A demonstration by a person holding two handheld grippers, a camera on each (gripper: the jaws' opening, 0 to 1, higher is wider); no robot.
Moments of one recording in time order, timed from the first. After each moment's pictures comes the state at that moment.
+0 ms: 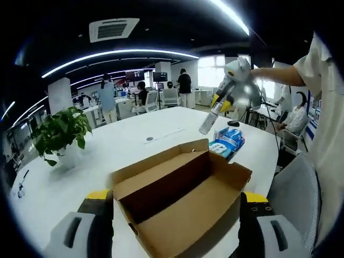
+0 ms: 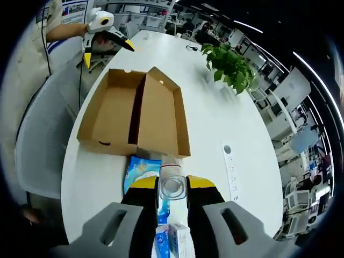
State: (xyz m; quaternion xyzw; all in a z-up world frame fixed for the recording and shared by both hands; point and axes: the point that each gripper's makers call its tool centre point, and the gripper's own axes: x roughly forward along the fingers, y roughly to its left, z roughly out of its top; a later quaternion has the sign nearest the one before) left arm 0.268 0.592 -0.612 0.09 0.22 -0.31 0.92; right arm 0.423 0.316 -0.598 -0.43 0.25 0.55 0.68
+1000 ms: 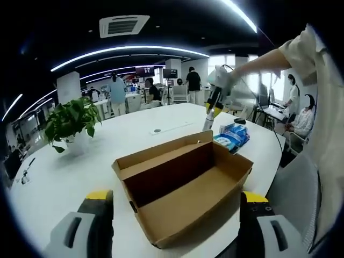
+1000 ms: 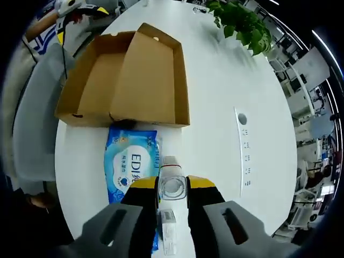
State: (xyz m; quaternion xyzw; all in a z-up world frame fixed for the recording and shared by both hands) left arm 0.246 0.608 -0.629 0.08 0.24 -0.27 0.93; right arm 0.481 0.303 -0.669 -0.47 0.38 0.53 0.60
